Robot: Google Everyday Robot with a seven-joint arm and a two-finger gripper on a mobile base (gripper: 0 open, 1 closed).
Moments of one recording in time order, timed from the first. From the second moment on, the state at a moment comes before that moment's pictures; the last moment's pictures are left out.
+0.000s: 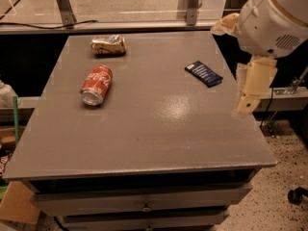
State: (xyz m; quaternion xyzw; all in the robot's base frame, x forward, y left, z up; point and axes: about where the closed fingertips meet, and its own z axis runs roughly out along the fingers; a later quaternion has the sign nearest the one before) arm 0.458 -0.140 0.981 -0.71 0.67 0.01 0.21
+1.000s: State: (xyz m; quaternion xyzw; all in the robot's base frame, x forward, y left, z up) arm 0.463 -0.081 0.981 -0.80 0.55 0.00 0.24
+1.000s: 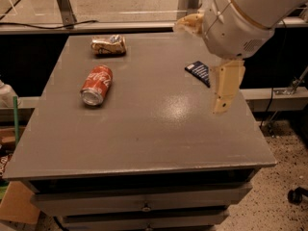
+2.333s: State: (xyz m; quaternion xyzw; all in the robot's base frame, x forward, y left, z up) arm 0.558 0.049 0.930 -0.95 0.29 -0.08 0.13
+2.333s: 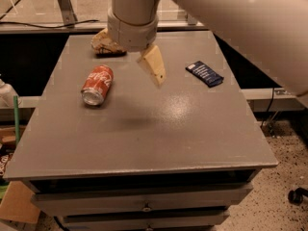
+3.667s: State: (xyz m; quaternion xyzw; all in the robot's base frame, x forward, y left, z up) arm 0.604 0.128 0.857 -0.98 0.20 -0.04 0.06
